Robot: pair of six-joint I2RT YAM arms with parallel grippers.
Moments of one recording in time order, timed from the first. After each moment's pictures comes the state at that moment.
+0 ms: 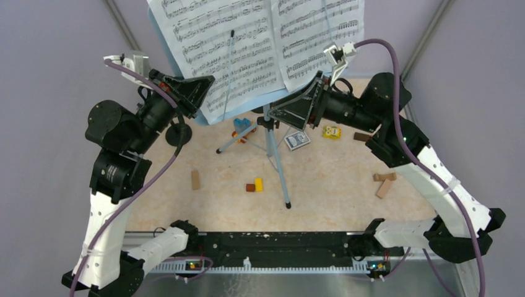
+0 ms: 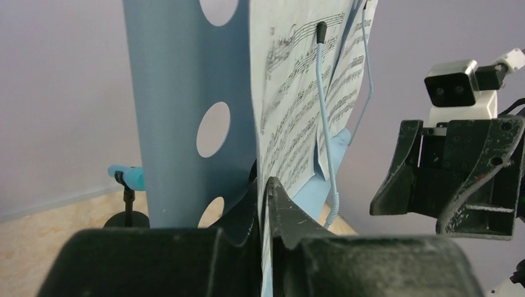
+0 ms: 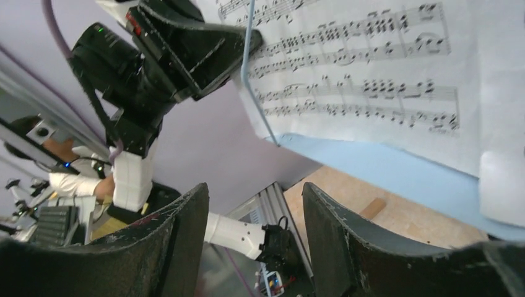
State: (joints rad) left arm -0.39 0.96 1.60 -0.34 0.26 -0.41; right arm 0.81 1.18 1.61 -0.27 -0.47 0.63
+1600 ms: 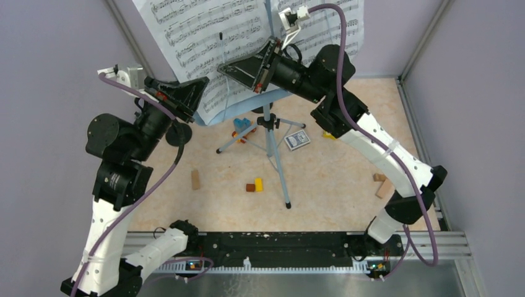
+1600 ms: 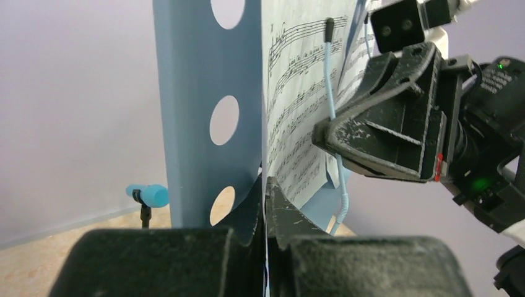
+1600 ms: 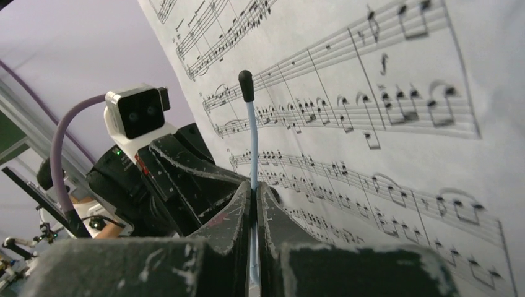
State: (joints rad) left arm -0.39 0.89 1.48 -0.21 0.22 -0.36; right arm 0.91 1.64 2.06 -0.03 -0.37 0.71
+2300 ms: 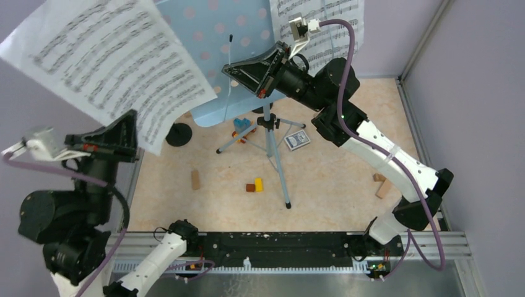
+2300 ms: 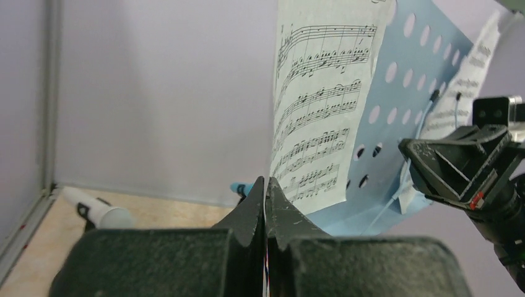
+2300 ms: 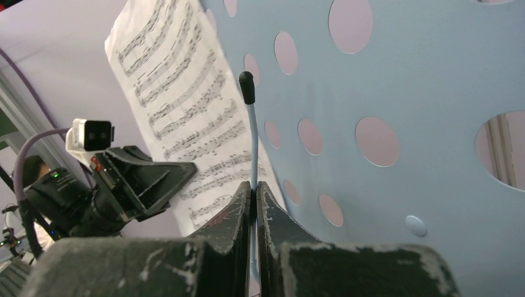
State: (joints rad) left arm -0.40 0.64 1.54 -0.50 -0.20 -0.32; right arm 0.92 1.55 1.83 0.22 -0.34 0.63
